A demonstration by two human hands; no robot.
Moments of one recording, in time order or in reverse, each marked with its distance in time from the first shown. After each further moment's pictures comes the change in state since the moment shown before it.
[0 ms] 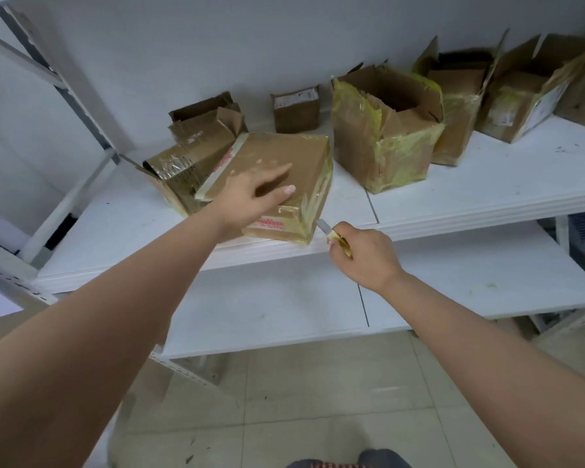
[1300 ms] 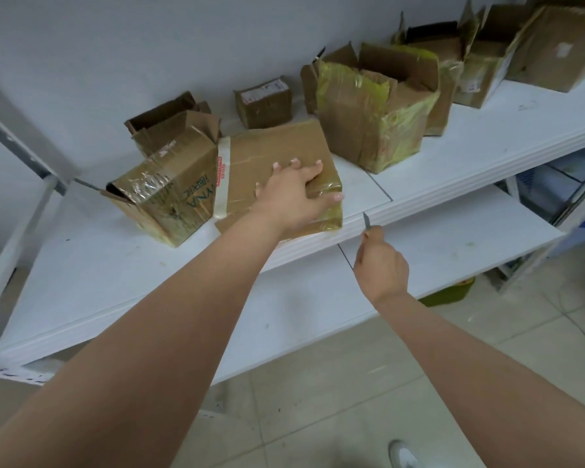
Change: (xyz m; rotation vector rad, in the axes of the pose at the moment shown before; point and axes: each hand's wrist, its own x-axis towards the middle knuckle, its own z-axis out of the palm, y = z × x) left_hand 0.017 0.004 0.015 0.226 -0.169 0.037; right_hand -0.014 -0.044 0.072 -0.097 0.206 0.636
